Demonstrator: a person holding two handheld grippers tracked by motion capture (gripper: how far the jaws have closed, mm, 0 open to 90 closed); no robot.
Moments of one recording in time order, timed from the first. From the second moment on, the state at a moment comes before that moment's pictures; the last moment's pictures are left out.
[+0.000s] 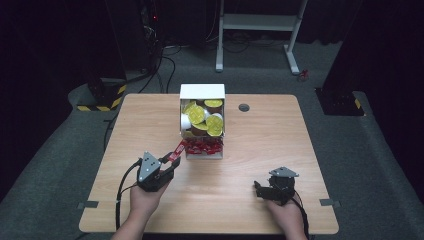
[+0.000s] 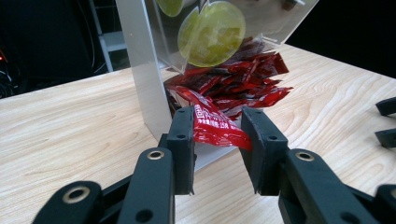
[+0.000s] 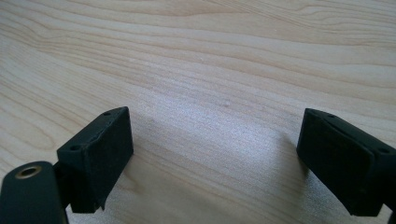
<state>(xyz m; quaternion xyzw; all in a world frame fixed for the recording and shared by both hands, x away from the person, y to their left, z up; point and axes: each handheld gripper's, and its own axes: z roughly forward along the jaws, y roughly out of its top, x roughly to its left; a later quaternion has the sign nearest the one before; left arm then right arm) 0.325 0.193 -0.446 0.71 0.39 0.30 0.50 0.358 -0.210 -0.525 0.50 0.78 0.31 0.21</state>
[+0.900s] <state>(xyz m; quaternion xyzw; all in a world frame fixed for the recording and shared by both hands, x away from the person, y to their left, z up) 0.299 0.214 -0.435 0.69 0.39 0.29 0.54 0.358 -0.210 -0.525 0.51 0.78 0.32 0.21</state>
